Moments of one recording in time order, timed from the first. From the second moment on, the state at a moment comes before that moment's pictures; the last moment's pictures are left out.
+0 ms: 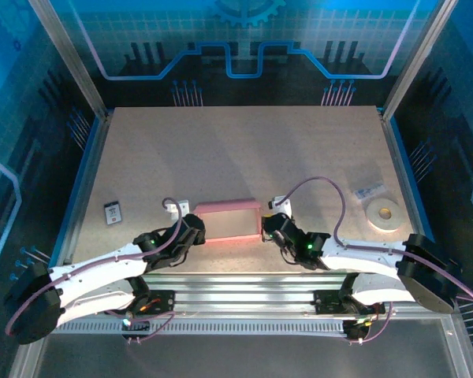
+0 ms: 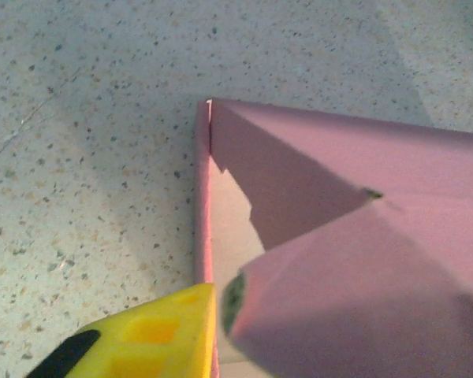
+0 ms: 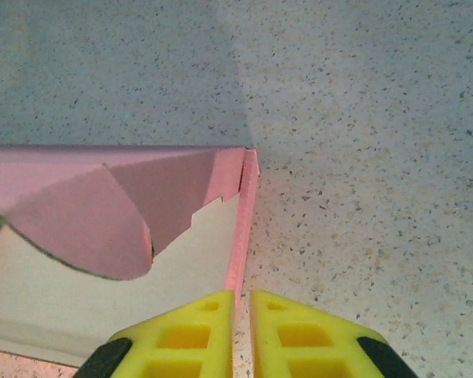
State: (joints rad) left arm -0.84 0.98 0.42 -0.32 -0.45 -0.93; right arm 1.01 1.23 0.48 0.05 0.52 0.65
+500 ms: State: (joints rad) left arm -0.84 0.83 0.47 -0.47 -0.31 -0.89; right arm 0.91 0.95 0.47 -0.11 0.36 0.63
